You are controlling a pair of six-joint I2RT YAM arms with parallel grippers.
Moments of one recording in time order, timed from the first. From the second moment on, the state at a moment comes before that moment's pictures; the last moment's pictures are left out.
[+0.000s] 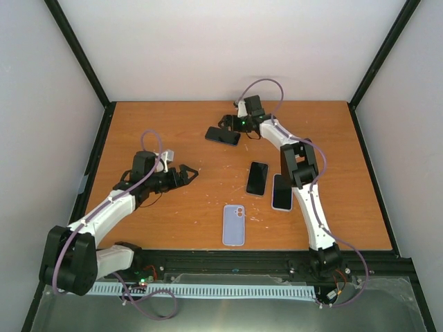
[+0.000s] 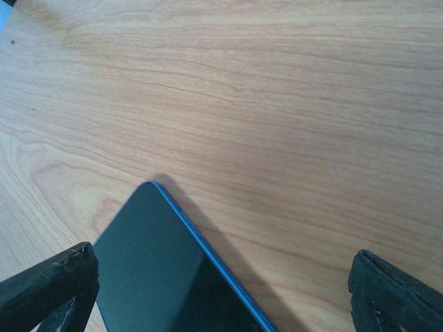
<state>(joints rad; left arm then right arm) -0.25 1.16 0.59 -0.13 0.55 -0.60 0.36 2.60 2.19 -0.34 -0.47 0.29</state>
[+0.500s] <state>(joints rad) -0.25 1.12 0.59 -0.16 0.52 -0.61 0.45 2.71 2.37 -0.40 -0.56 0.28</state>
